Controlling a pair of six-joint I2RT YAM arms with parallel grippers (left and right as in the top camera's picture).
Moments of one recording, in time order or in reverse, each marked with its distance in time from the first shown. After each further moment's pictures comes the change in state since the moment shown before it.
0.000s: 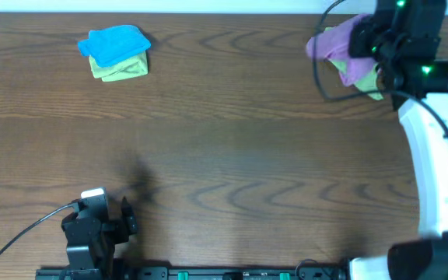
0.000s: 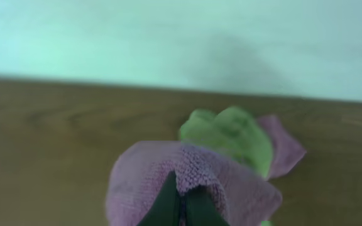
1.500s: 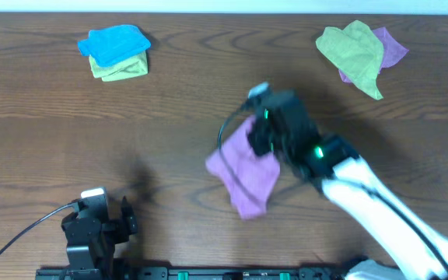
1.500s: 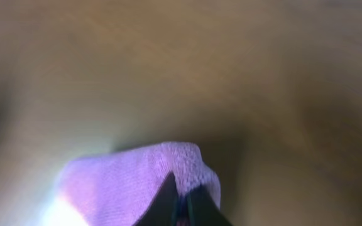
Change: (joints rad) left arm -0.001 -0.001 0.000 0.001 0.000 0.000; right arm 0.524 -0.167 -0.545 0.151 0.077 0.108
